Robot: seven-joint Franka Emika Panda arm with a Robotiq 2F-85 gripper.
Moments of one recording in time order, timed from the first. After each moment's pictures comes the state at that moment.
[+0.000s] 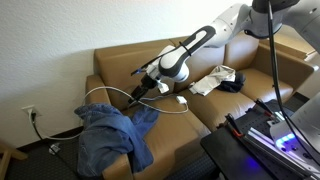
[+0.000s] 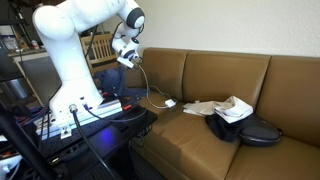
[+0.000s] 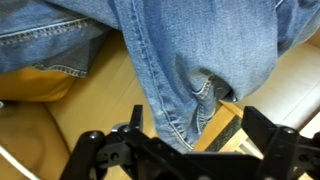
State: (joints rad) arm -0.18 1.23 0.88 -1.84 -0.14 3.00 -0.37
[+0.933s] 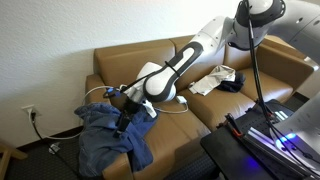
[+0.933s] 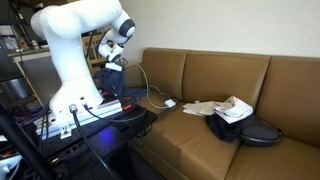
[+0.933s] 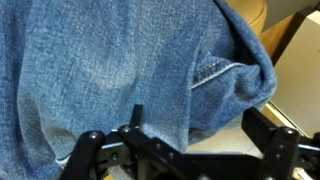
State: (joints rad) arm 0.09 1.33 0.87 -1.71 -0.22 2.95 -0.63
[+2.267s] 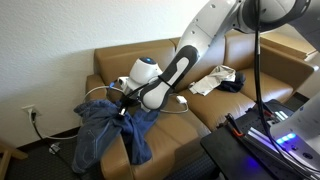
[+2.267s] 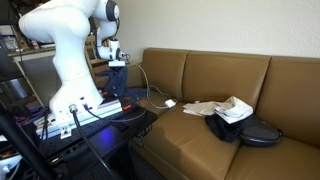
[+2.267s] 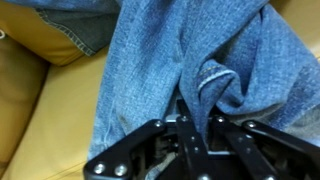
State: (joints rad) arm 0.50 1.08 0.37 -1.62 -0.23 3.04 -0.20
